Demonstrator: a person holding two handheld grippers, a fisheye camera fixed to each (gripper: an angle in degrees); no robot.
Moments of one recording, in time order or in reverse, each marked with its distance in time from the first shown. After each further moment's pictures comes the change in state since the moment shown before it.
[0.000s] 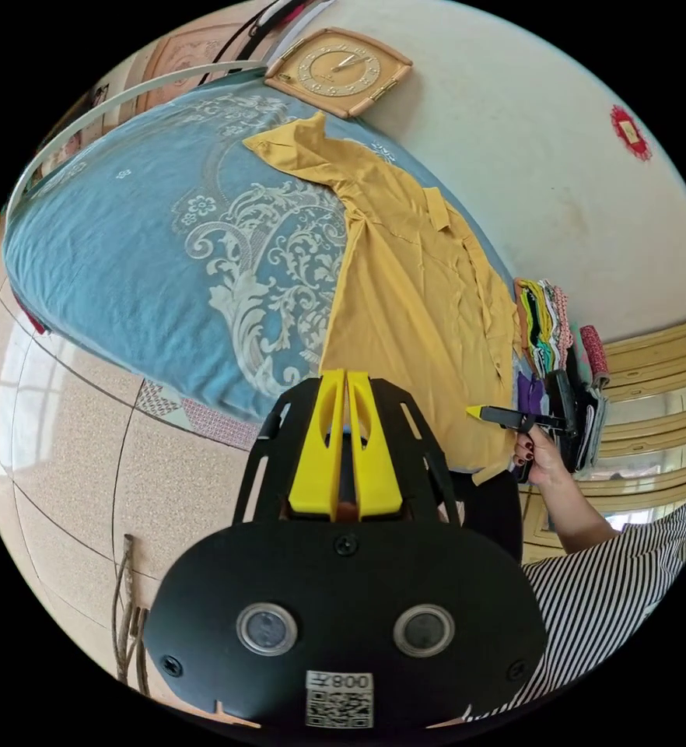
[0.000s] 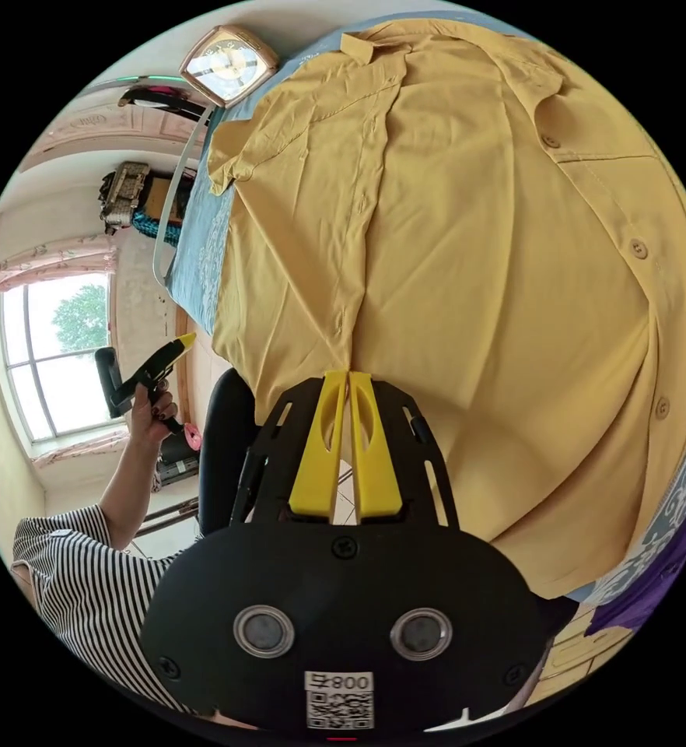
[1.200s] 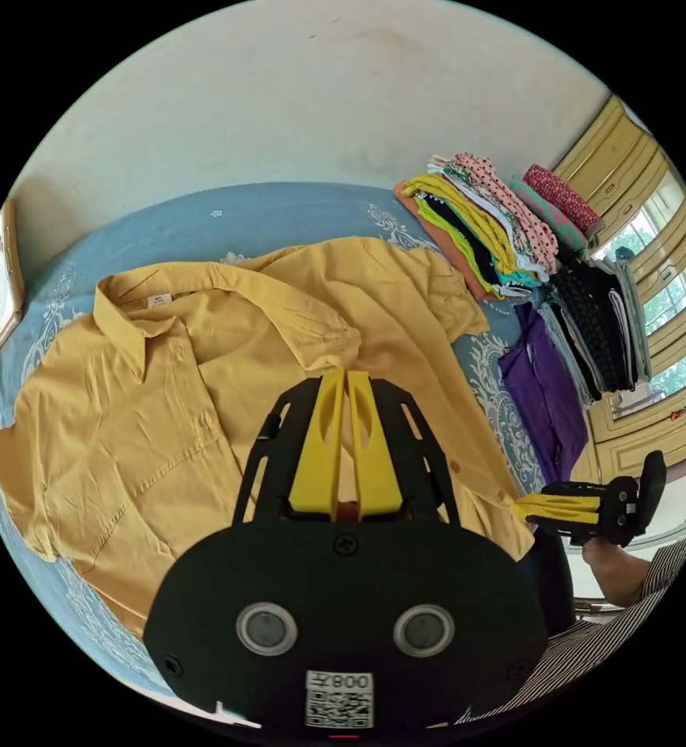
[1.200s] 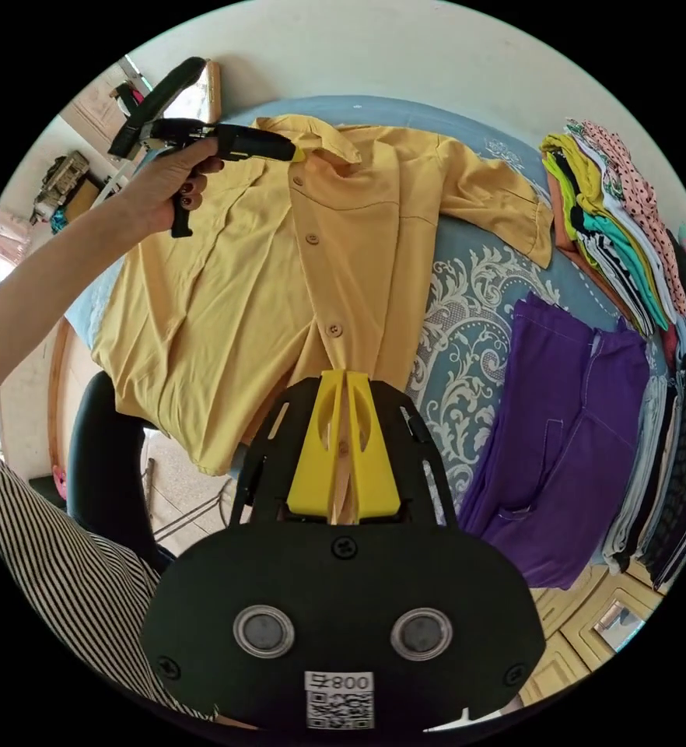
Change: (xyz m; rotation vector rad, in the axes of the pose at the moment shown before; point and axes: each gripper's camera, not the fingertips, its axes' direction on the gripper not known) left arm 0.579 -0.403 0.269 -0.096 -0.046 0.702; right arm 0.044 0.107 -0.108 0.272 0.486 -0.016
